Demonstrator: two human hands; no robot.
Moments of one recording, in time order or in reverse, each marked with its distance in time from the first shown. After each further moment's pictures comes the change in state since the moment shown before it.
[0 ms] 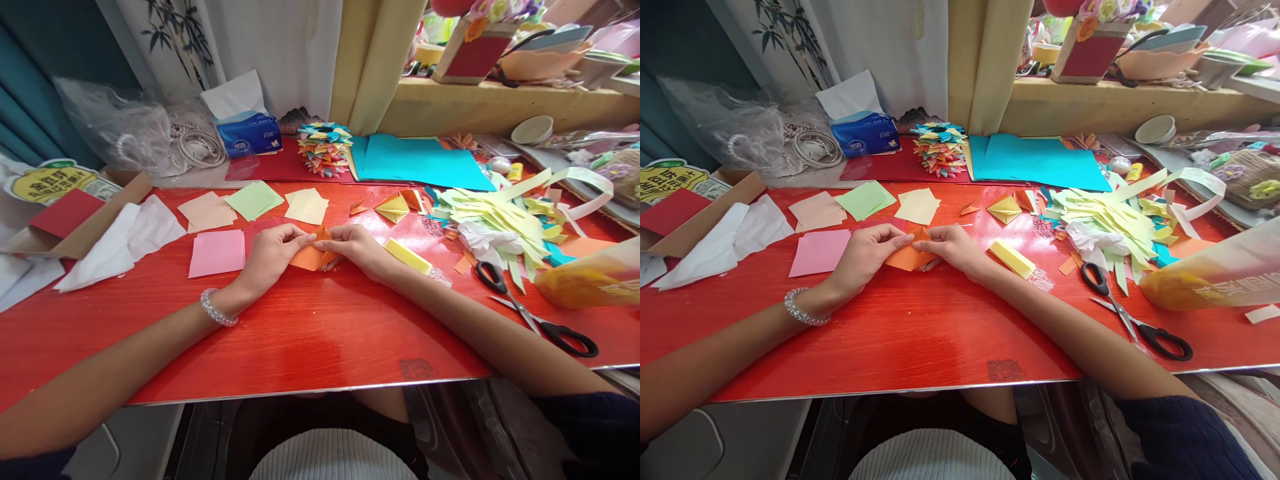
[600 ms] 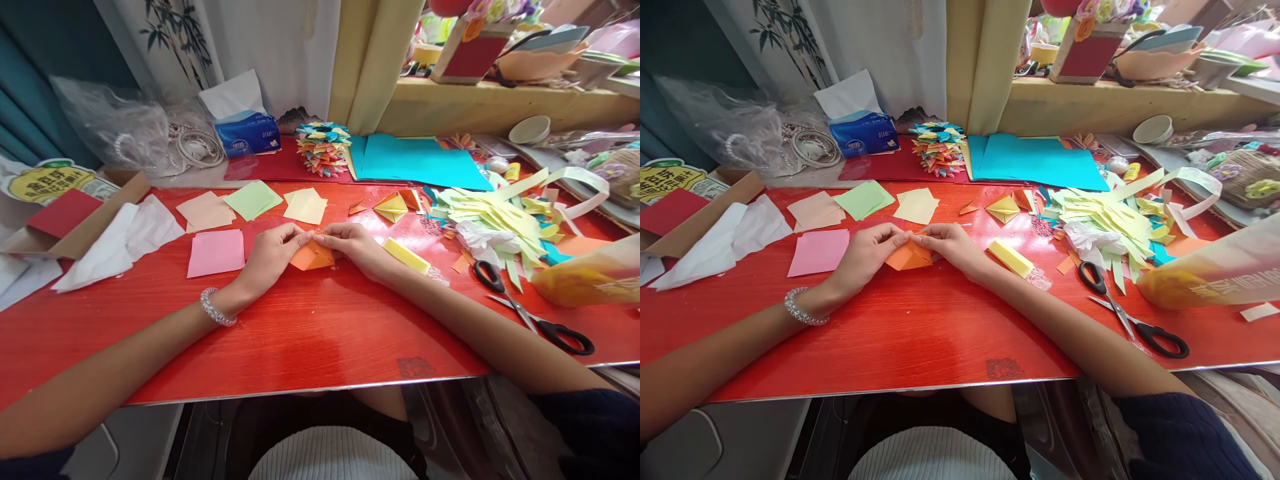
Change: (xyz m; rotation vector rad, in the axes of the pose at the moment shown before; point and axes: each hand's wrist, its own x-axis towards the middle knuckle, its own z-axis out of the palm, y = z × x) left_hand 0.001 0.000 0.000 0.104 -0.008 0.047; right_hand 0.000 0.007 -0.002 -0.090 0.036 -0.088
